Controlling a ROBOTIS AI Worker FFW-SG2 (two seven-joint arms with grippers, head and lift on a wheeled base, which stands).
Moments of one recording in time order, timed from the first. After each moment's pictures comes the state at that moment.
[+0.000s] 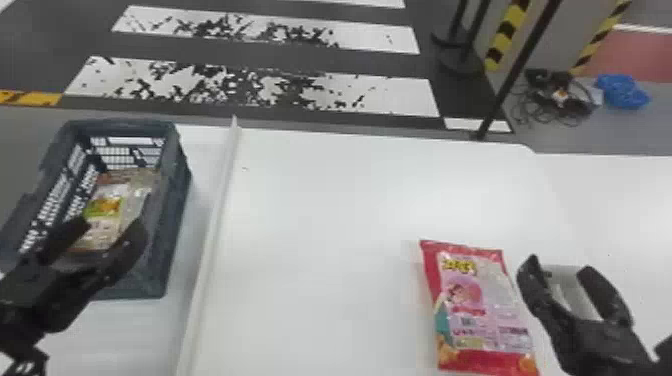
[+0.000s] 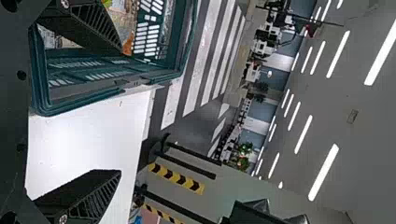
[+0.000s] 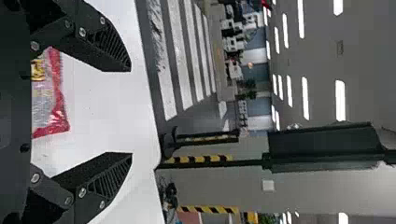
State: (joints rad) left arm 0.59 0.12 0.31 -2.09 0.47 0.26 -0.45; right arm 0.79 -0.02 -0.29 -2.08 -0.31 -0.05 0.14
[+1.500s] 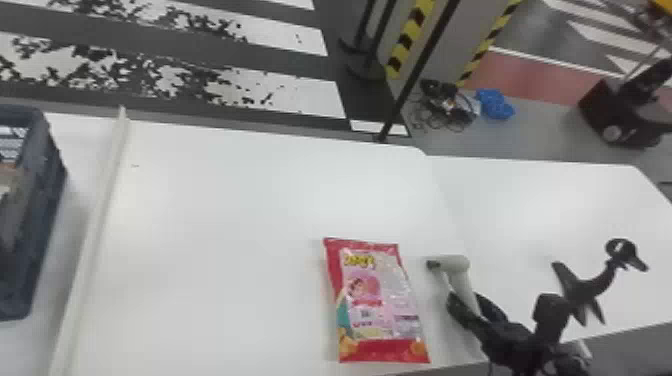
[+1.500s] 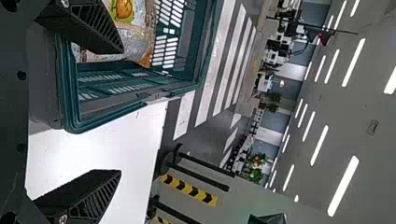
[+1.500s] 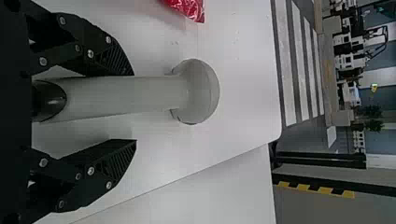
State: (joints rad) left arm 0.60 0.14 0.27 -2.07 0.44 0.27 -0.39; right arm 0.47 -0.26 -0.55 -1.46 -0.26 0.18 0.54
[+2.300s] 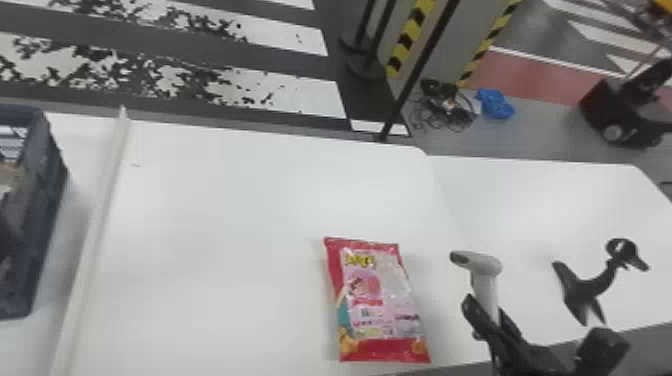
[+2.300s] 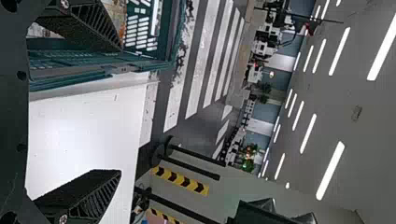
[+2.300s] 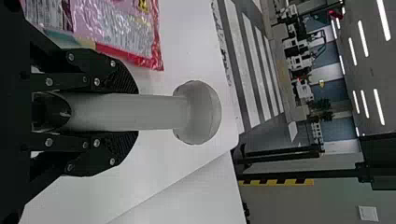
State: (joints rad) left arm 0.64 0.13 0.28 -2.25 0.45 0.35 -0.35; right arm 0.74 -0.07 -0.64 -1.88 -0.45 0.21 0.57
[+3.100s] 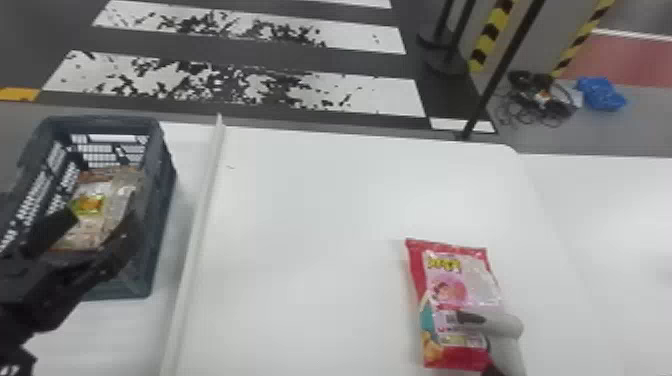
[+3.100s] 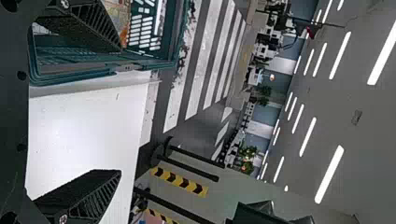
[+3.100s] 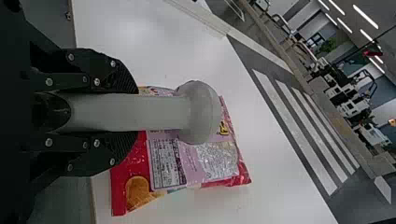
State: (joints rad) left arm 0.65 0.12 0.27 -2.25 0.45 0.35 -0.34; right arm 0.91 0.00 -0.53 -2.05 -0.53 0.48 0.77
